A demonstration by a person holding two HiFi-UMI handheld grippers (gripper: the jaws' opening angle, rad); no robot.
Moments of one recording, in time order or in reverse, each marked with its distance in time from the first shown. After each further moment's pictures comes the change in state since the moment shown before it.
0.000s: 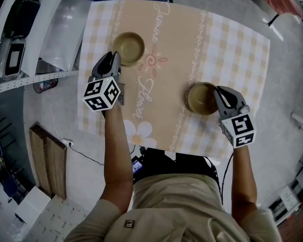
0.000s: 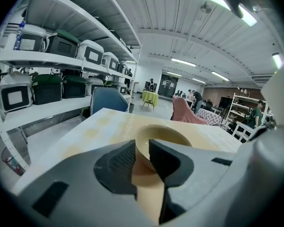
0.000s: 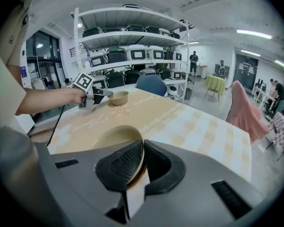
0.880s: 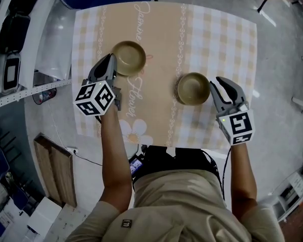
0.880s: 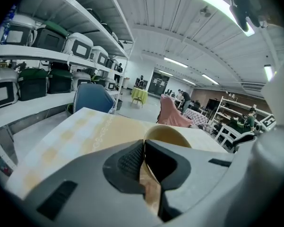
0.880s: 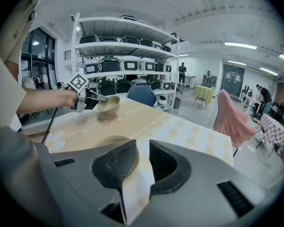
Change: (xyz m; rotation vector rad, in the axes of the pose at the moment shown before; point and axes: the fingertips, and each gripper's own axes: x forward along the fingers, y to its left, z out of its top) left arm -0.008 -0.062 0.020 -0.019 0.051 -0.147; right arm -0.041 -0.016 0.009 0.024 -0.115 -0.128
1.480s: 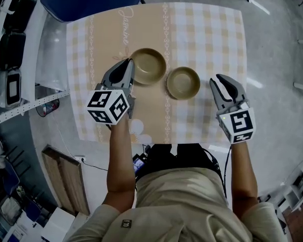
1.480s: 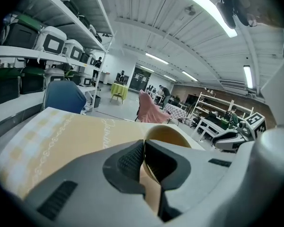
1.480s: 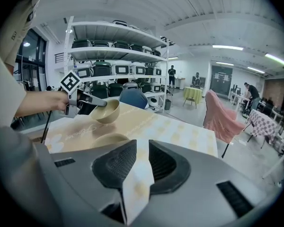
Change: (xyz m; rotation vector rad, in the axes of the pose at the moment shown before) left arm 0.005 -0.119 -0.005 0.090 0.059 -0.228; right arm -0.043 -0.018 -0.011 0.068 -0.036 -0.099
